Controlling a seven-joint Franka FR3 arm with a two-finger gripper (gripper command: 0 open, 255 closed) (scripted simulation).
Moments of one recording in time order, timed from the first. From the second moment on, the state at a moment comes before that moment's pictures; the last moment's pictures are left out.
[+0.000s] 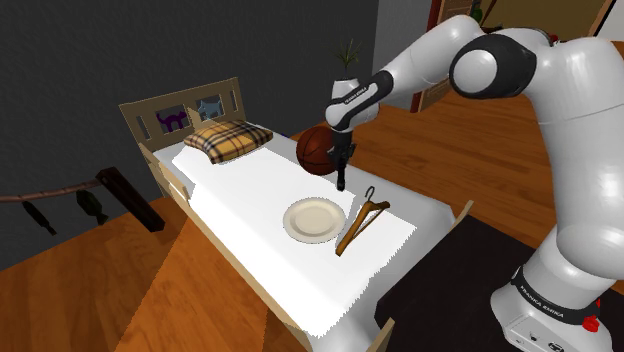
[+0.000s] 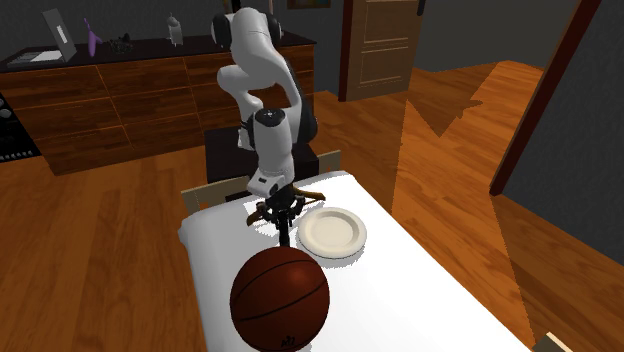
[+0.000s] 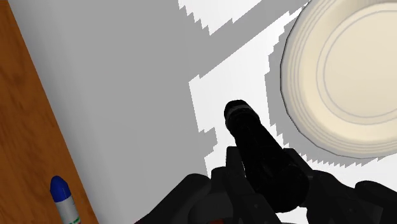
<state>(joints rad) -0.03 0.62 -0.02 -1.65 0.05 2.27 0.00</state>
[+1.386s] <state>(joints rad) 0.16 0.44 0.03 -1.71 0.02 2.16 0.25</state>
